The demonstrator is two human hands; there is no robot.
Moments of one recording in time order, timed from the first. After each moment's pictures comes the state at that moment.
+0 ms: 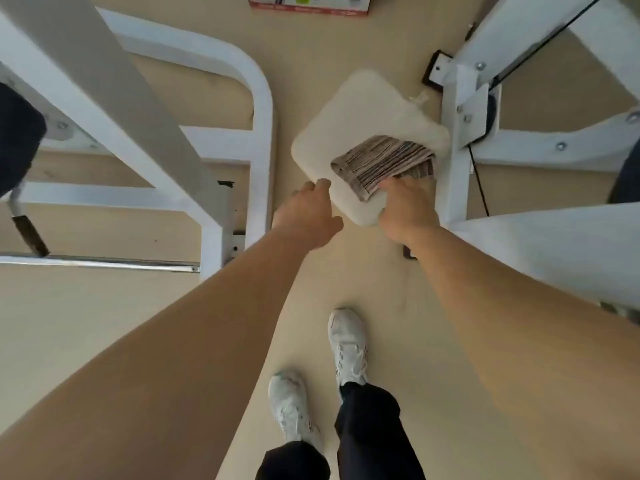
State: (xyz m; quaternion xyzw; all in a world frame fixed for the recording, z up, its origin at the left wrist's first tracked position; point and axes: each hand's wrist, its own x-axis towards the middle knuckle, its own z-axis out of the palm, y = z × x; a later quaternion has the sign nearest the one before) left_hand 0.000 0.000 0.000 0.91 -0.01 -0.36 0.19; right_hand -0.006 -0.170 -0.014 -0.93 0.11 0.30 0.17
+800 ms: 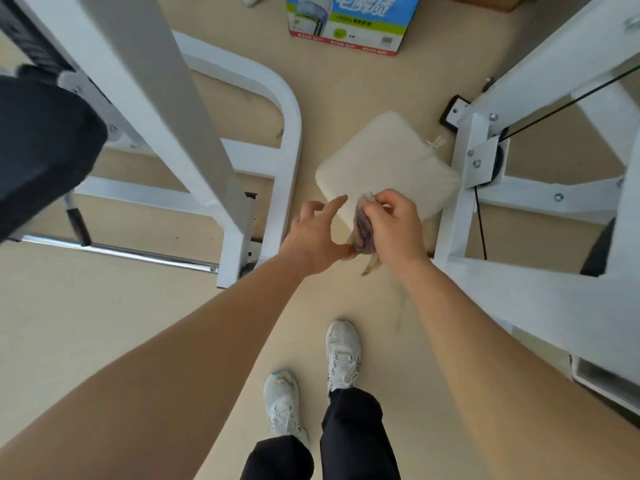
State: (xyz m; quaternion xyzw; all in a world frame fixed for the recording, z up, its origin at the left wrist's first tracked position) left_hand -0.003 0.035 0.043 0.87 0.07 -0.37 0.32; right_hand 0.009 -0.109 0.080 -0.80 0.21 0.18 0.53
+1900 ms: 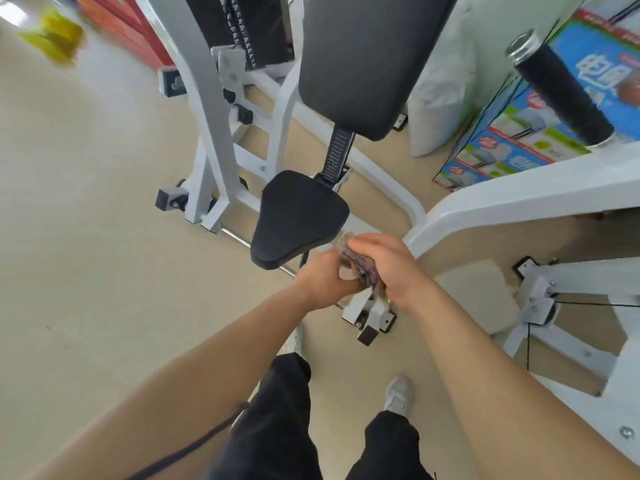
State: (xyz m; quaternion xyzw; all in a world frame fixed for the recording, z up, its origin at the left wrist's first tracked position) left_hand -0.062 0.394 0.394 0.85 0.15 -0.25 0.44; right_hand 0.008 0.268 0.448 -0.68 0.07 0.43 0.59
